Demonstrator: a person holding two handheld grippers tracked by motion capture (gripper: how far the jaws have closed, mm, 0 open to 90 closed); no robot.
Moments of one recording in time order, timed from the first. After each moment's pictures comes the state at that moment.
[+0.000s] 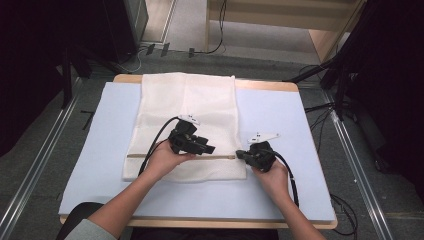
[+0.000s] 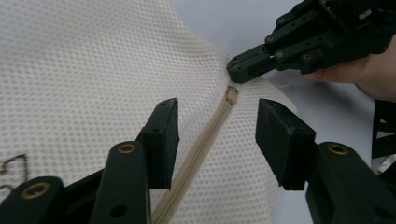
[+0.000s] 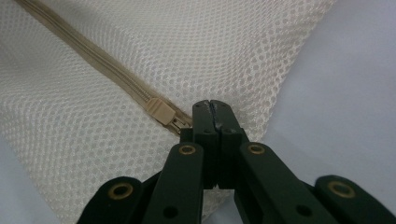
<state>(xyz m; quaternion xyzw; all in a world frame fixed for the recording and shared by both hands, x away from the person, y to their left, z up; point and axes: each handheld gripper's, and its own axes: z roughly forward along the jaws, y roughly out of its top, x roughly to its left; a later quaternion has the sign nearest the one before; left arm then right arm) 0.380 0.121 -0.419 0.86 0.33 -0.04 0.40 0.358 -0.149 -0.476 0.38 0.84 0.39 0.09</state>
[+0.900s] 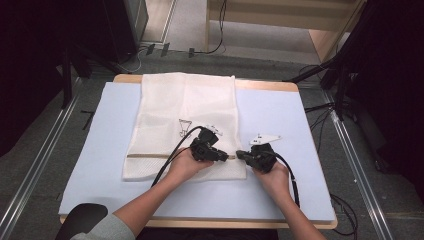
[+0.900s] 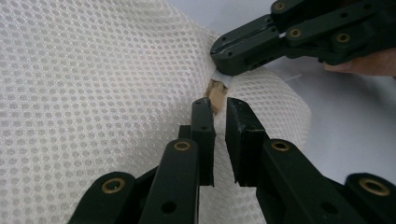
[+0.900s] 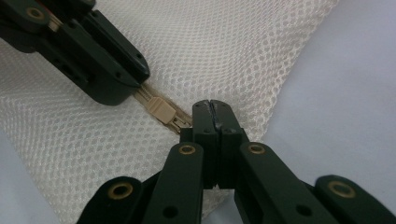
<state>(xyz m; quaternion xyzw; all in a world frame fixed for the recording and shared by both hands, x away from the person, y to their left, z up) 0.382 0.066 -0.456 0.87 0.33 -0.06 0.35 0.355 -0.152 -0.479 0.37 0.83 0.40 0.09</state>
